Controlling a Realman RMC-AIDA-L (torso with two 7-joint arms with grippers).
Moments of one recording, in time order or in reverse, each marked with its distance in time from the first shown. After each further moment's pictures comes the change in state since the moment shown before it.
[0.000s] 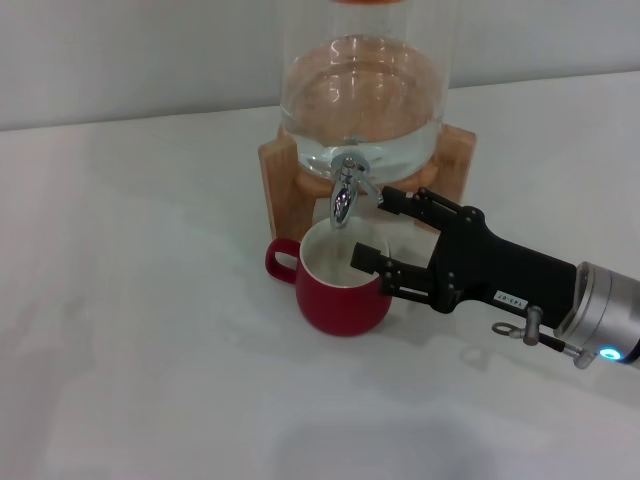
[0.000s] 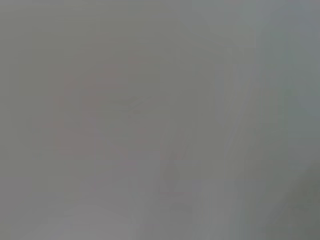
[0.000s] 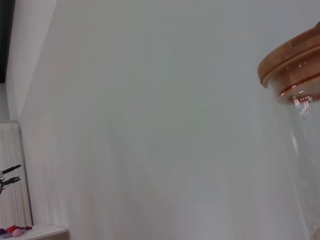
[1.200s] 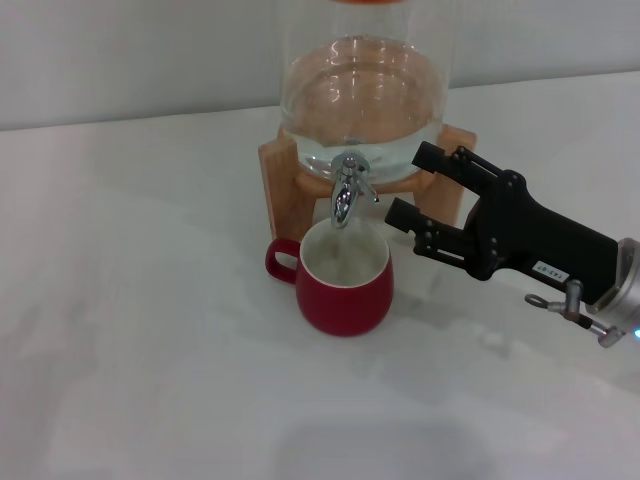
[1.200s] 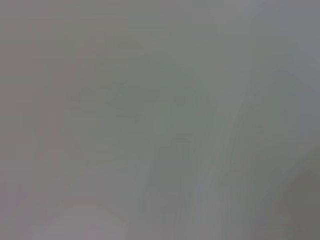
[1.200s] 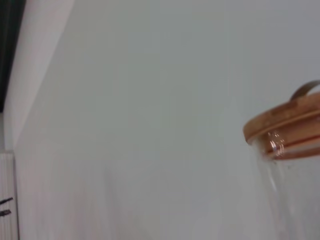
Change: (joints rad) left arm 0.003 0.000 0.026 0.001 -0.005 0.003 0.006; right arm -0.015 -0.022 0.078 0.000 0.007 -0.110 0.000
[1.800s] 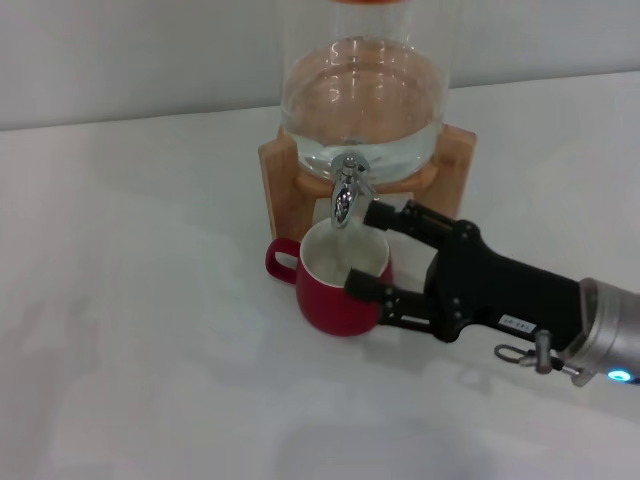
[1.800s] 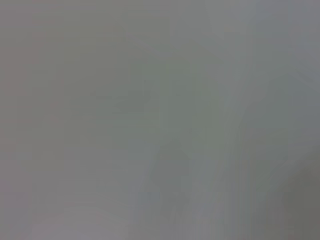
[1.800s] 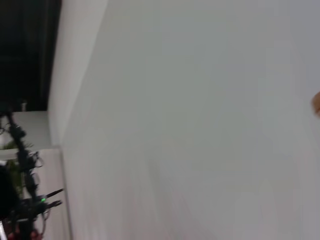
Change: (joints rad) left arm -0.009 0.000 0.000 0.002 0.001 0.008 0.002; right arm 0.003 0.031 -0.063 -0.010 -0.072 -0.016 0.005
